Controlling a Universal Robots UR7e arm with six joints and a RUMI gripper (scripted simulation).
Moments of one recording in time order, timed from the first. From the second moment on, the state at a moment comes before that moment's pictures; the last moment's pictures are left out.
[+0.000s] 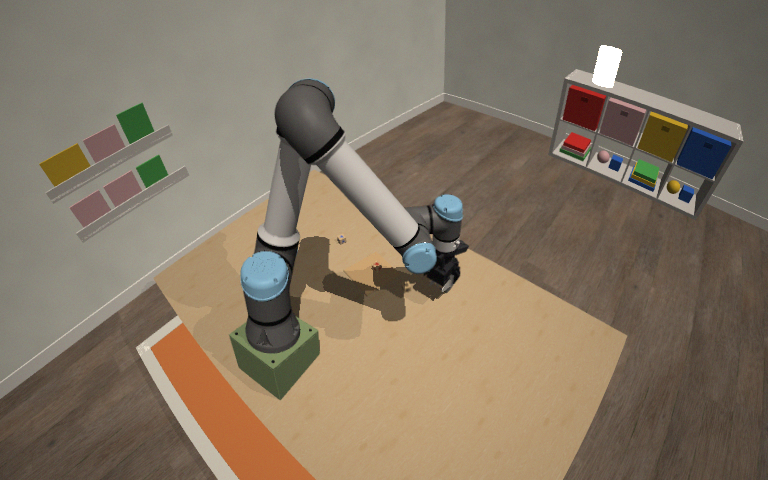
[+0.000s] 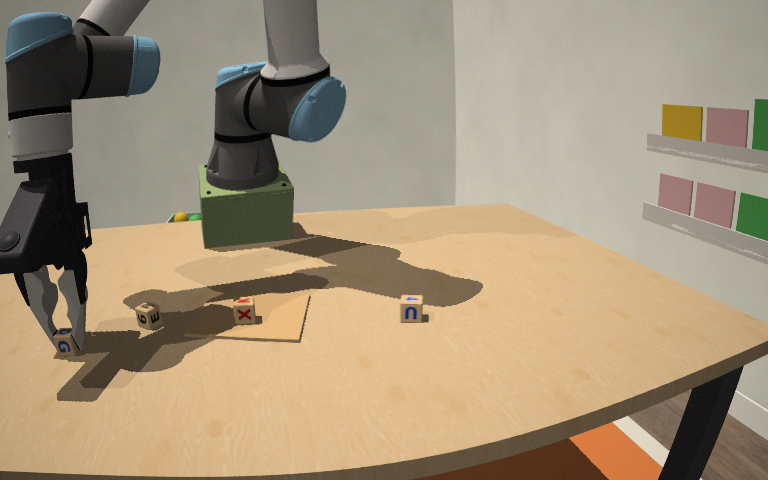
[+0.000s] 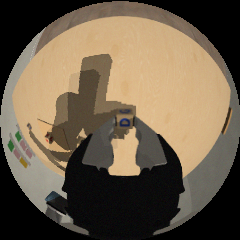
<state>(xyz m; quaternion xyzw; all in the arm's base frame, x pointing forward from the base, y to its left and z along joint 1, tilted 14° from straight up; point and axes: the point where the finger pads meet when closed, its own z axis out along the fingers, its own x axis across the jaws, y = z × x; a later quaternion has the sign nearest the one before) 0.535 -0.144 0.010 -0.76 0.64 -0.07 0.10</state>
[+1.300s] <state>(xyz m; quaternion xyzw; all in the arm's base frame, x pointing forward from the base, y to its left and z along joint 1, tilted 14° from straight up) 0.511 -0.151 0.106 -0.76 0.64 -0.07 0.10</state>
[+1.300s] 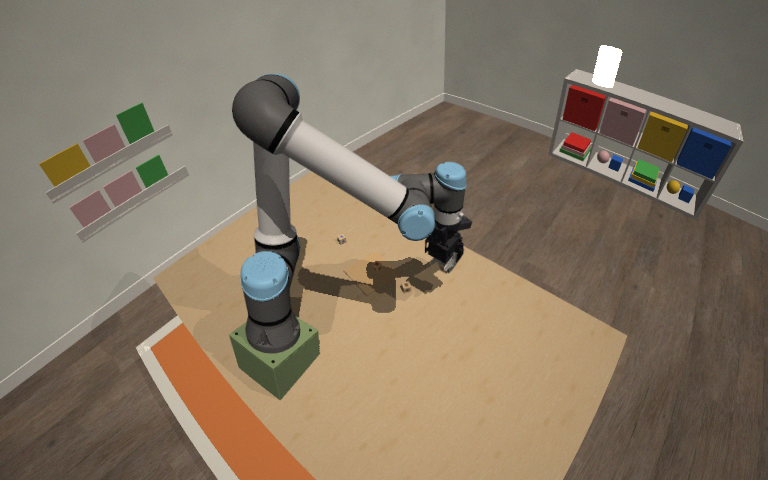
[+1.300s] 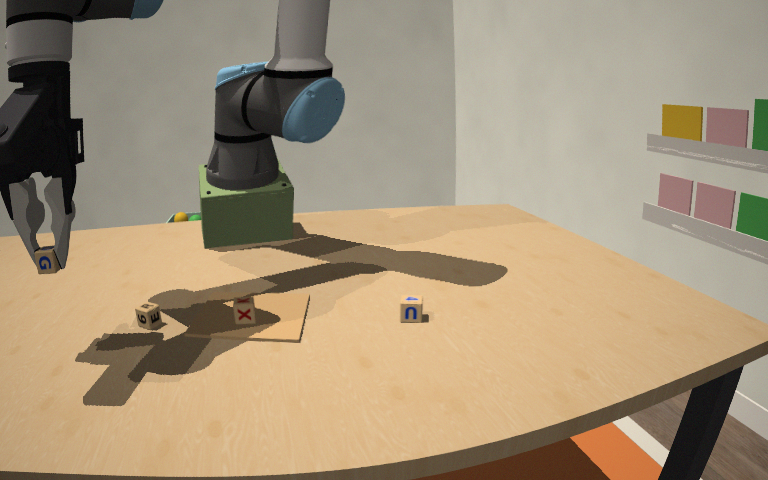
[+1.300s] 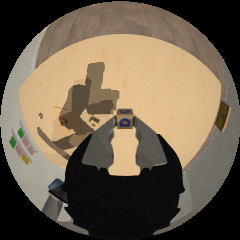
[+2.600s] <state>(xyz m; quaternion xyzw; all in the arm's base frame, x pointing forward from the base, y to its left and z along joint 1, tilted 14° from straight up) 0.491 -0.056 0.109 -0.58 0.81 -0.03 0.12</state>
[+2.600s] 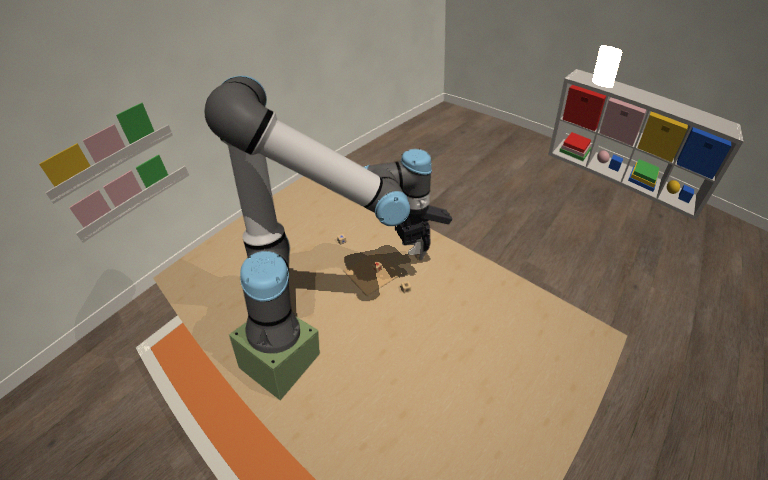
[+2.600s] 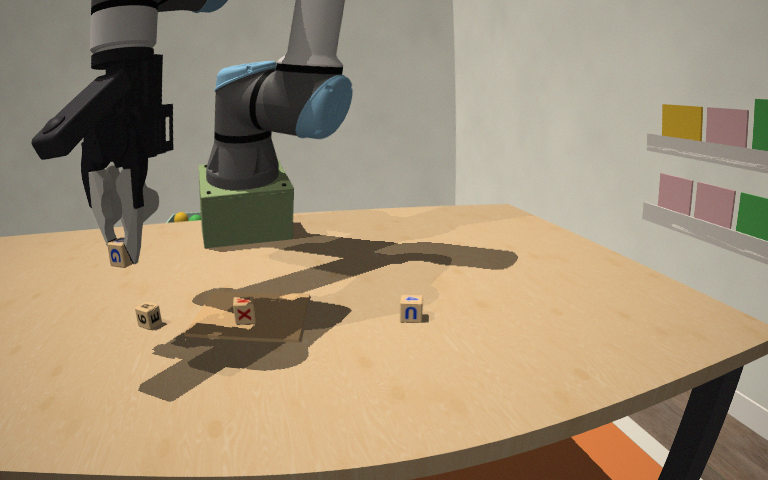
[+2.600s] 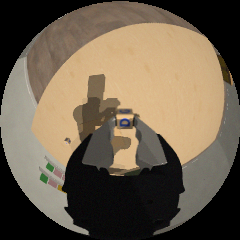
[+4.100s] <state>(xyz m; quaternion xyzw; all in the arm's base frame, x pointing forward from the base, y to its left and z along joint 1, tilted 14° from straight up) 0.393 0.093 0.100 -0.13 0.98 0.02 0.12</state>
